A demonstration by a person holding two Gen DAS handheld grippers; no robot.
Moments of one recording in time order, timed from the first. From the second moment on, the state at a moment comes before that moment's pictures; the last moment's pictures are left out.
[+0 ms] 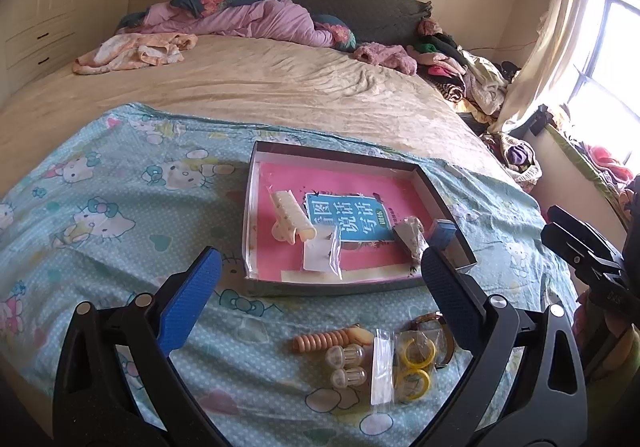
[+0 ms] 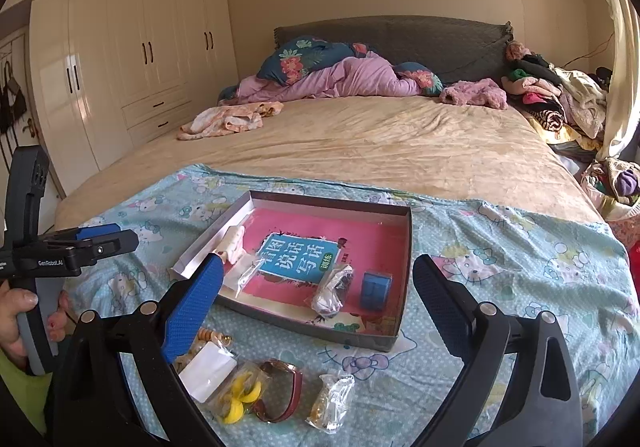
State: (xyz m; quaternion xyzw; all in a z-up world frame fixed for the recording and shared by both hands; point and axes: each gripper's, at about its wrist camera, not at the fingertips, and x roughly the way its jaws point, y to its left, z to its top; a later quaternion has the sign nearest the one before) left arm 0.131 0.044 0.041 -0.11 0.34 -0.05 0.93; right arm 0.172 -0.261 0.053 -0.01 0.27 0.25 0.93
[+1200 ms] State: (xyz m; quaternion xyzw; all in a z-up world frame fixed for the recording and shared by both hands) left arm 0.069 0.009 0.031 -0.06 0.36 -0.07 0.93; right arm 0.111 -0.287 0.025 -0.02 0.30 0.25 0.92
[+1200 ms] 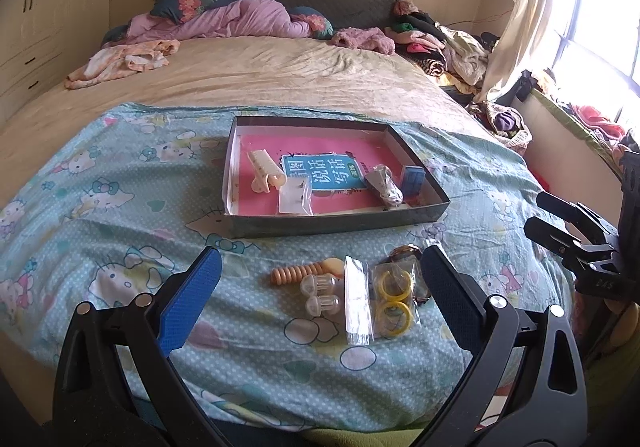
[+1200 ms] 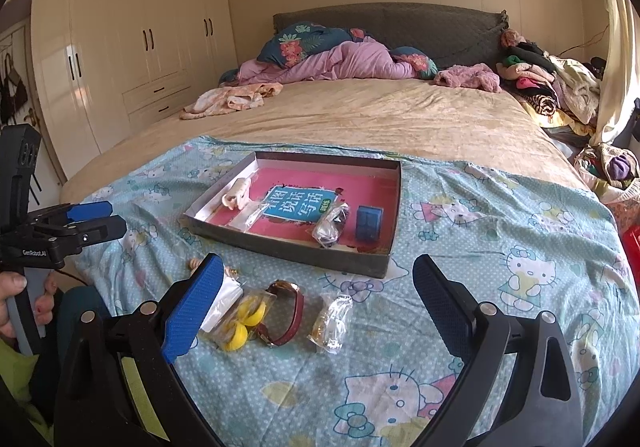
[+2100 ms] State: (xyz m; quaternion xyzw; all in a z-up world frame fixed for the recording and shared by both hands) left arm 0.061 -0.025 -0.032 -0.06 0.45 -0.15 0.88; right arm 0.104 -0.291 -0.013 -0.02 0.34 0.25 0.90
